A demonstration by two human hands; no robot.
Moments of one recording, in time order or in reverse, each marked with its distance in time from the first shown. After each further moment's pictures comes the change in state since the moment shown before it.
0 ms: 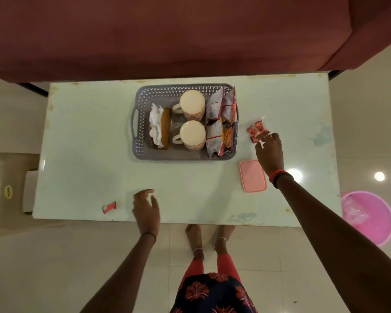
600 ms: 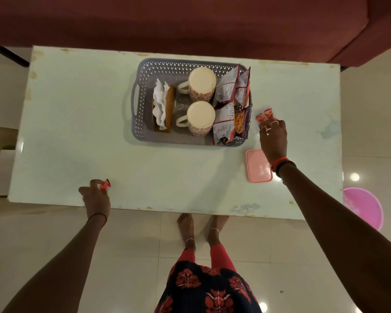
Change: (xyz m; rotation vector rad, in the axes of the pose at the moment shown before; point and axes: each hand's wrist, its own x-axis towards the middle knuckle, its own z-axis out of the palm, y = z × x) left_hand 0.079 -0.125 -0.035 0.116 -0.086 -0.283; right_hand 0.004 -0.006 0.028 0.009 0.110 -0.015
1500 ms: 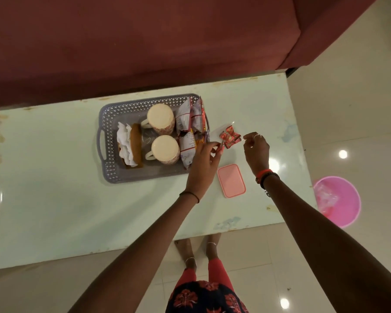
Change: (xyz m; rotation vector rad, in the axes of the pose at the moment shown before) left_hand -0.155 0.339 0.070 -0.428 -0.448 0.885; right_hand 0.019 0.016 -0.051 0.118 0.056 0.220
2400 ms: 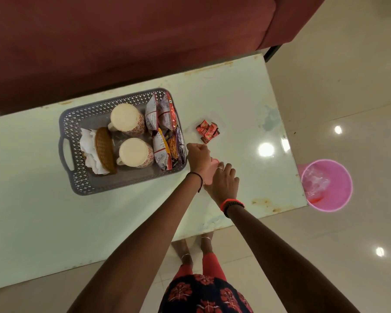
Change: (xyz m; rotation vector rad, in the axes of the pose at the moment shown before) left_hand 0.049 -0.005 0.088 -0.292 0.040 -0.756; right_hand -0.076 0.055 0.051 -0.587 -0.270 0.056
